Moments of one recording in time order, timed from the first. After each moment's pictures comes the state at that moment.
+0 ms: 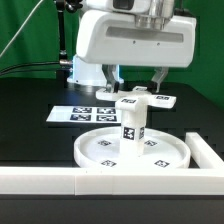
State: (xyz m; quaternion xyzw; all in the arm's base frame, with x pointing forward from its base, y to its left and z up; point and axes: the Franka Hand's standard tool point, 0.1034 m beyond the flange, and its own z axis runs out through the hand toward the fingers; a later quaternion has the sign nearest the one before) arm 0.549 0.030 0.130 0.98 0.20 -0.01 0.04
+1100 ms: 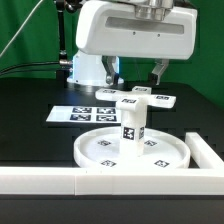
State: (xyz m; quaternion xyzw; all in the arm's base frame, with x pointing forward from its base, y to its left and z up) arm 0.549 0.030 0.124 0.98 0.20 -0.01 0.04
